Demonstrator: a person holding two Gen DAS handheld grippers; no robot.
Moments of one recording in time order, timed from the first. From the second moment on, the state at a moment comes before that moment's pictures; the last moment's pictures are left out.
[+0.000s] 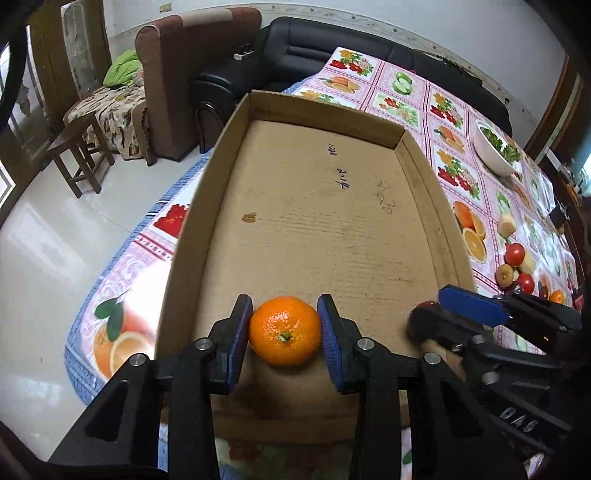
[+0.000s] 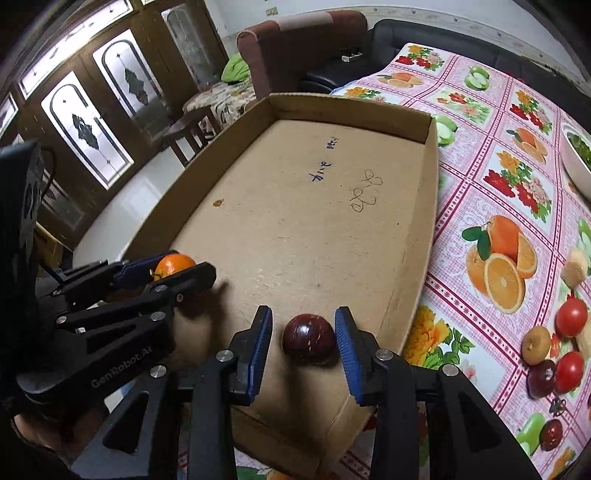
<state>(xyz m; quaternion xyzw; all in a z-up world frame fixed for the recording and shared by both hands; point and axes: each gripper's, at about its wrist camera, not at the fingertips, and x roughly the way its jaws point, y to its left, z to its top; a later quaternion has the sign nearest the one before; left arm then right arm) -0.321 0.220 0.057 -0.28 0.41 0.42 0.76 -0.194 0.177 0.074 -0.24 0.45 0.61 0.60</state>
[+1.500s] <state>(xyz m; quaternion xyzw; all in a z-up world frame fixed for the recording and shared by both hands) -0.134 0.042 0.062 -0.20 0.47 0.19 0.84 0.010 -0.112 0.091 -0.11 0.48 0.36 0.79</state>
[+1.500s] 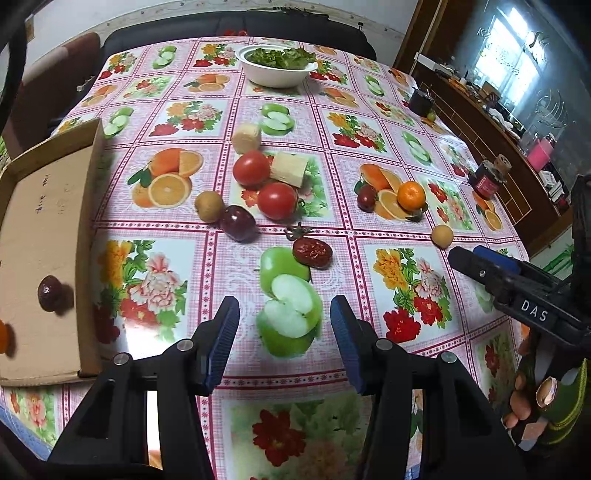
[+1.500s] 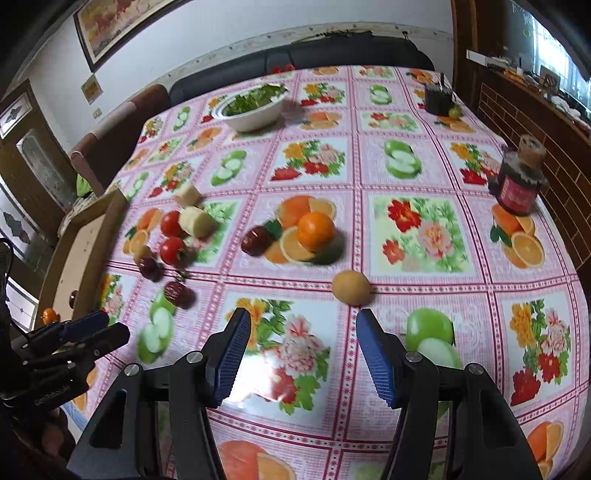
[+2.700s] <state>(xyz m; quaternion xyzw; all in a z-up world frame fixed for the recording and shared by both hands) -0.094 0.050 0.041 -0.21 0.48 0.17 0.83 0.041 -0.118 0.069 -0.10 0.50 0.35 0.79</state>
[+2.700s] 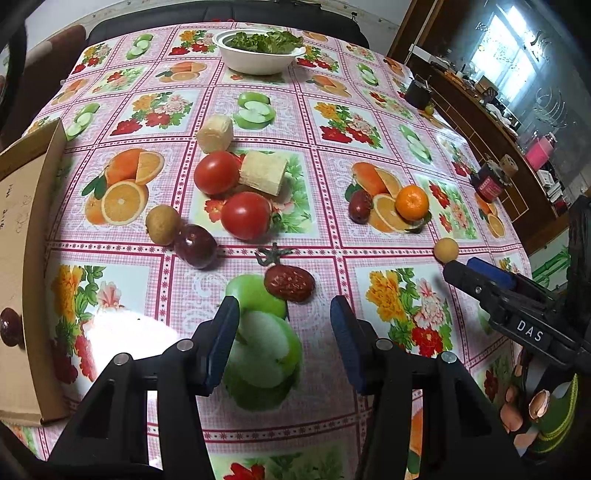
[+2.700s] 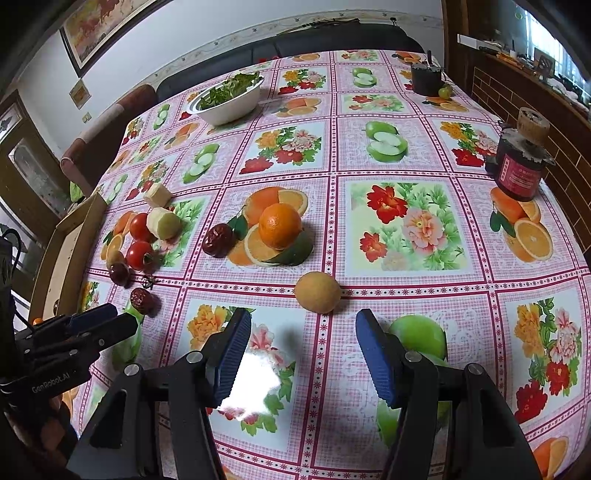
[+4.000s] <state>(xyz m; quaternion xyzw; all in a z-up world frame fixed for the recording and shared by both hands) -0.124 0.058 0.066 -0.14 0.46 0.24 0.84 0.000 -0.057 0.087 -0.14 0.46 0.43 0.76</state>
